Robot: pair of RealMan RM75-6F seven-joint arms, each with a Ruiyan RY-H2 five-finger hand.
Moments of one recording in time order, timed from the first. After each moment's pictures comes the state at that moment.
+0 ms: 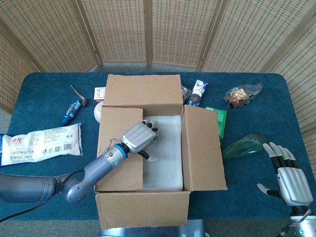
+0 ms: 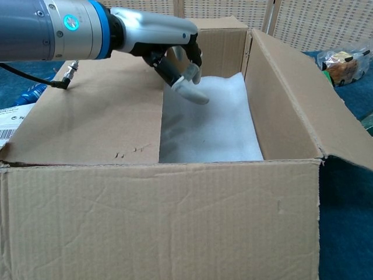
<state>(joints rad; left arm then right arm) -1.18 -1.37 -0.13 -1.76 0.82 0.83 0.54 0.06 -0.97 0.03 -1.91 -1.51 1.45 -0.08</state>
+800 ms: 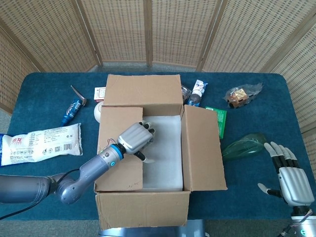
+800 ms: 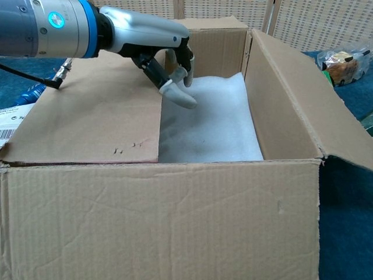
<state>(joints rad) -1.19 -1.31 -0.10 -1.80 0.84 0.81 0.54 0.06 -0.97 0.03 -1.91 -1.51 1.46 -0.07</state>
